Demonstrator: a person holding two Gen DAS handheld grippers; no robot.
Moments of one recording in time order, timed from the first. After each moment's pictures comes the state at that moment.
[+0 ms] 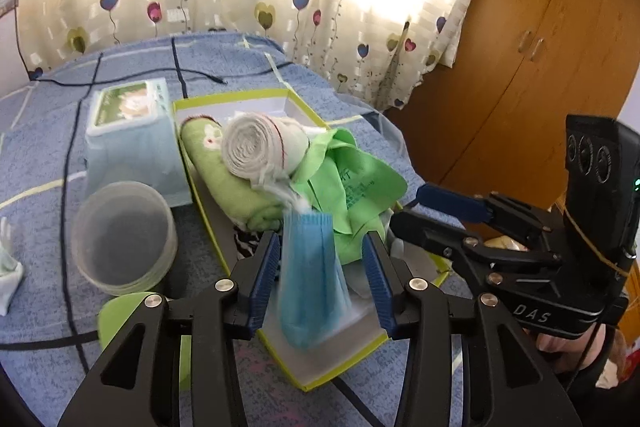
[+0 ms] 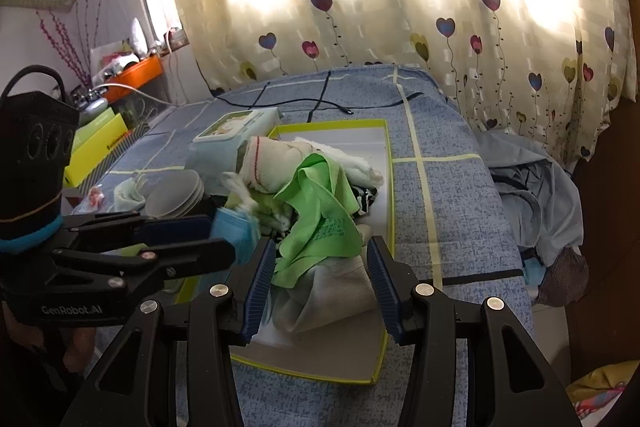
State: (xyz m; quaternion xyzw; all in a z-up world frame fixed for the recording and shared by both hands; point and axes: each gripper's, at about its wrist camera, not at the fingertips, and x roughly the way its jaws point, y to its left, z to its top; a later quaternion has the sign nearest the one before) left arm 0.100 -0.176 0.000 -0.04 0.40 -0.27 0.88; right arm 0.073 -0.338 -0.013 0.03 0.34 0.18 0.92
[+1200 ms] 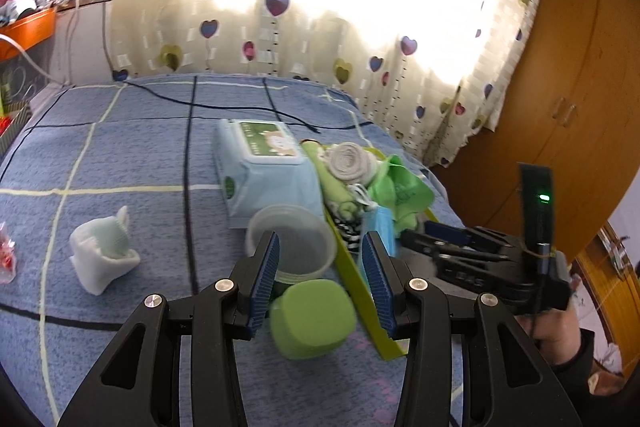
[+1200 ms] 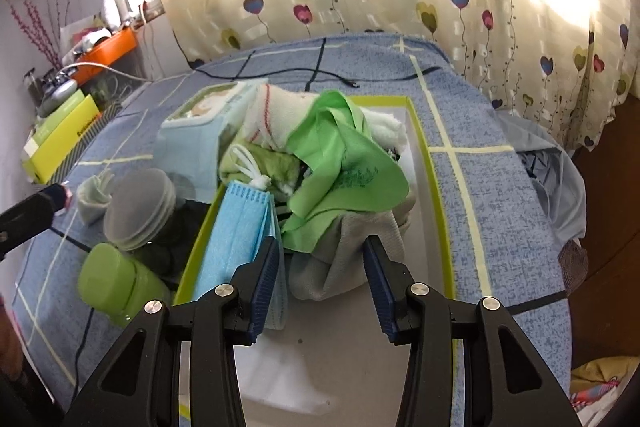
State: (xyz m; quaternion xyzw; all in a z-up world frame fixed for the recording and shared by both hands) left arm 0.076 -0.069 0.027 -0.10 0.34 -0.17 0.92; right arm 0.123 -0.293 -0.029 0.01 0.39 0.15 0.91
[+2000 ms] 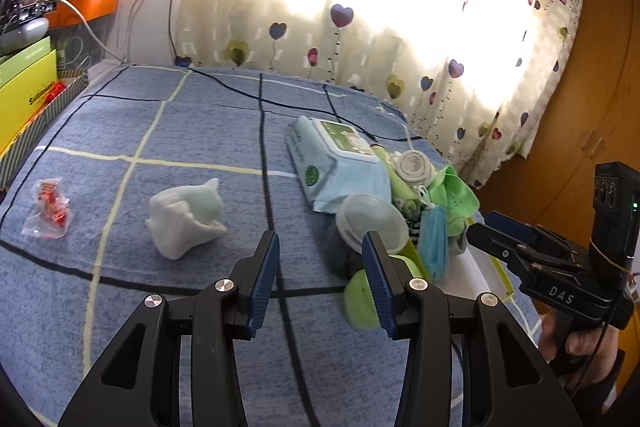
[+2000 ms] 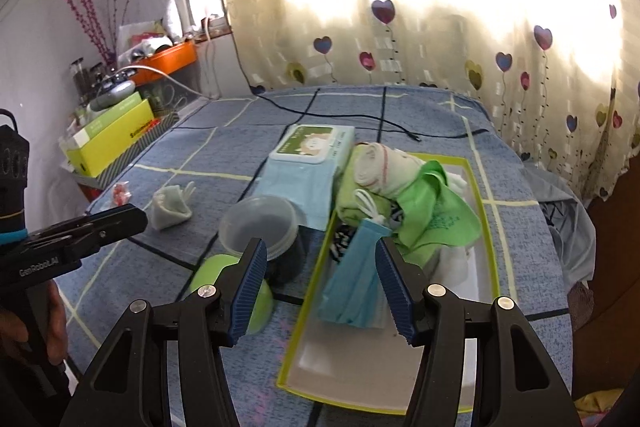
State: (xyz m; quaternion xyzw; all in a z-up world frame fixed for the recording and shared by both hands) left arm 0.047 -0.010 0.018 -0.14 0.34 -0.10 0.93; right arm 0.077 -0.235 0.019 -0.02 0.33 0.21 0.92
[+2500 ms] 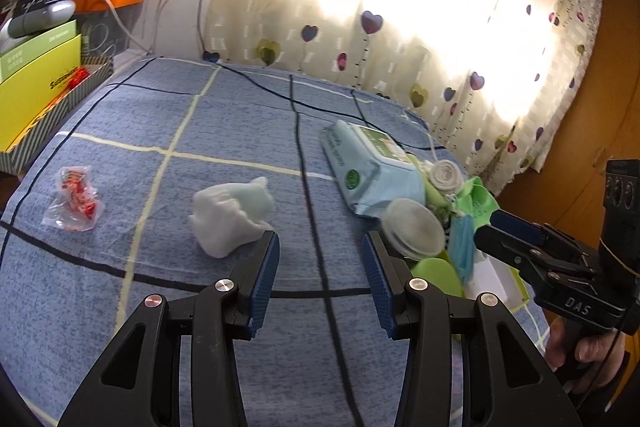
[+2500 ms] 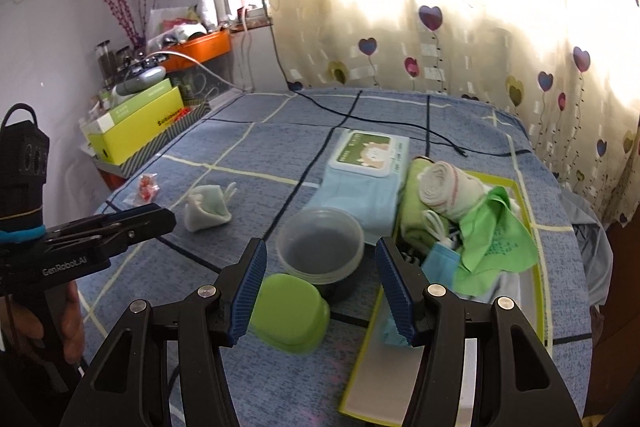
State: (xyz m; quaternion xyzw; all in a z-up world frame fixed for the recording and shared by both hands) left arm 0.045 0.027 0.009 -0.16 0.34 -0.07 0.93; right arm 0.079 -0.182 0.024 -0.04 0.33 0.26 0.91
